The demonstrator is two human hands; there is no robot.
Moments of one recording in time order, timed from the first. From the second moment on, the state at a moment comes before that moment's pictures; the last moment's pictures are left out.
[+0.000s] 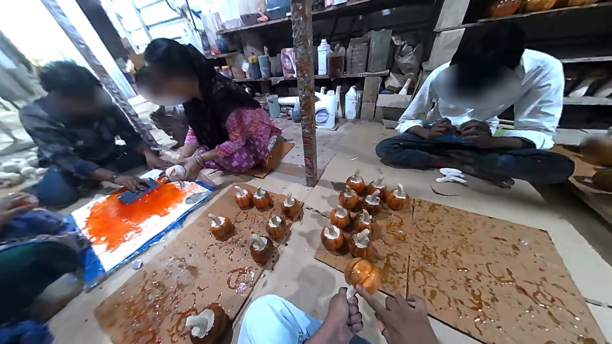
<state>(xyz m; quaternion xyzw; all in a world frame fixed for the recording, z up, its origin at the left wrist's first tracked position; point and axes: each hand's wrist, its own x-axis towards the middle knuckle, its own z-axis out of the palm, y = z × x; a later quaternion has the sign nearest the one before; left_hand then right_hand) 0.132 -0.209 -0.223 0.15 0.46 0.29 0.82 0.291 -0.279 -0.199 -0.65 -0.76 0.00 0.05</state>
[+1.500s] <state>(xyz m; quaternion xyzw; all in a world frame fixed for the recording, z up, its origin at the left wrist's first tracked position) 0.134 -0.211 -0.220 0.15 0.43 0.29 0.84 0.302 -0.272 -0.185 -0.73 -0.66 0.15 0.09</state>
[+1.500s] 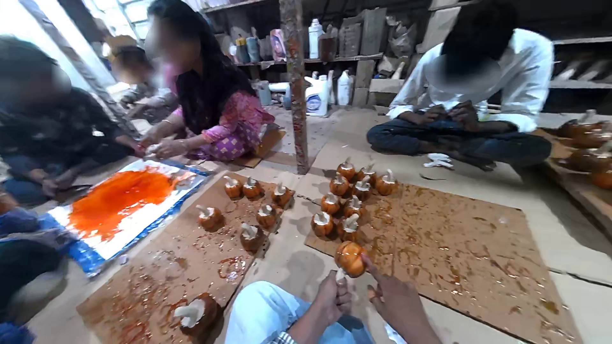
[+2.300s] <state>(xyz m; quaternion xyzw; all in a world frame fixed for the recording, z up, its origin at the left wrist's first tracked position) 0.129 -0.212 -0.216 0.22 0.44 0.26 0.83 0.314 -0.258 -0.169 -0.73 -0.63 0.27 0.06</state>
